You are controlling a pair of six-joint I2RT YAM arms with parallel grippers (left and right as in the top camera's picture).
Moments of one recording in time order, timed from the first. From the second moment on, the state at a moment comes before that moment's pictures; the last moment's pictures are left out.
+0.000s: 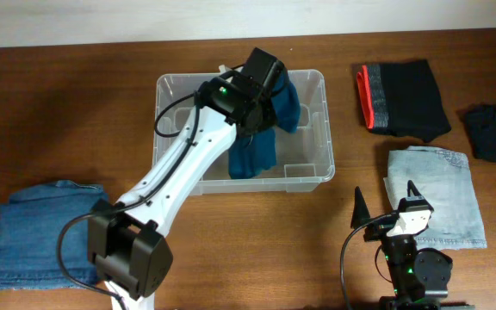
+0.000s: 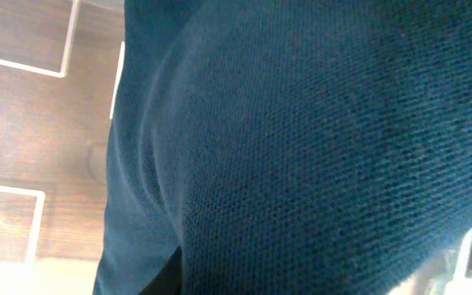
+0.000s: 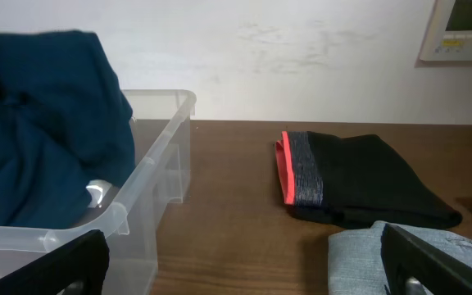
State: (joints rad) left arm -0.59 1.98 1.88 -1.03 -0.12 -0.81; right arm -0.07 0.01 0.01 -0.06 -0.14 0.00
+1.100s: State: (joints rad) left arm -0.62 2.05 1.88 -1.09 -0.31 -0.81; right arm -0.07 0.01 0.01 -0.06 -0.14 0.00
